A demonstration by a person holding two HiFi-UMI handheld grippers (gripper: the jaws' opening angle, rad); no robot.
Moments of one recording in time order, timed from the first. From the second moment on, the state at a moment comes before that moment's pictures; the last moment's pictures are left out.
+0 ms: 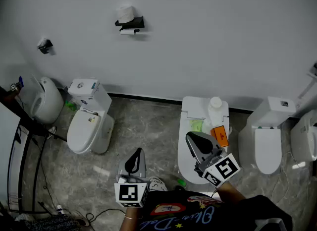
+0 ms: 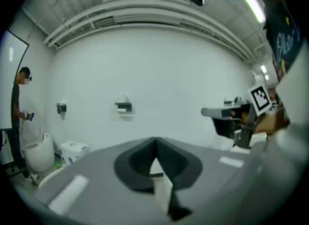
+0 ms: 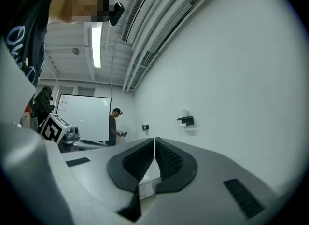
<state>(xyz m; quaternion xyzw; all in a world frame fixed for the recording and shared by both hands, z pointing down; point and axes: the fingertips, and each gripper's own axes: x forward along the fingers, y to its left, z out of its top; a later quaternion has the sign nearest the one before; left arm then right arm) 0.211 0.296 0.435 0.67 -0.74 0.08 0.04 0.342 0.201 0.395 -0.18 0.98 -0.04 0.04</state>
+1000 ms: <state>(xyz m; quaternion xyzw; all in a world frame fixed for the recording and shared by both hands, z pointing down) -0.154 -0.070 0.422 0.79 -0.61 0.06 0.01 0.003 -0.114 0.361 -0.35 0.94 0.04 0.04</state>
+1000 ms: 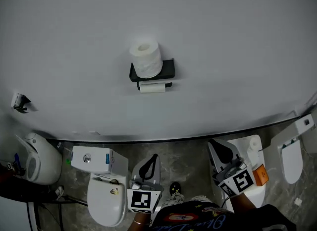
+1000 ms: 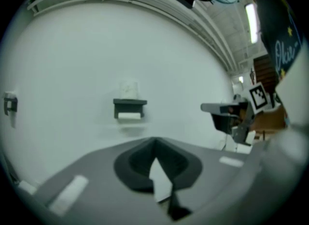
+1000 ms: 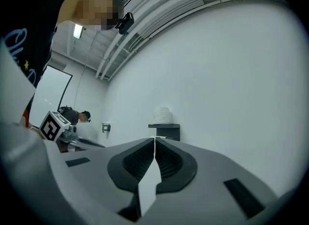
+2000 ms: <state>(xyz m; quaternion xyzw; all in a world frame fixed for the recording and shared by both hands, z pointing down) -0.210 -0.239 0.405 0.68 -0.43 -0.46 0.38 -0.003 -0.178 0.342 -0.35 0.94 0.03 0.06</state>
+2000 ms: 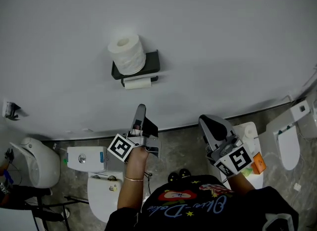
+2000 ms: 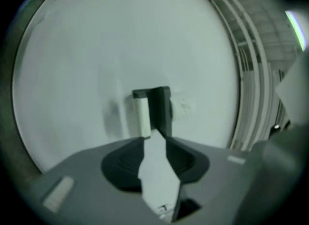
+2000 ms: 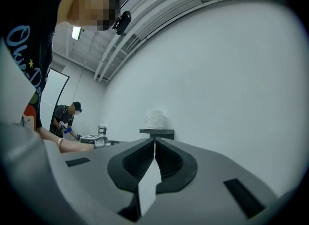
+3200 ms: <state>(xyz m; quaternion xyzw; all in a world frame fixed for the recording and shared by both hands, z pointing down) -0.205 -0.348 0.404 0.66 -0.40 -0.51 0.38 0.024 -0.211 0.333 -0.42 0.90 0.07 0.06</state>
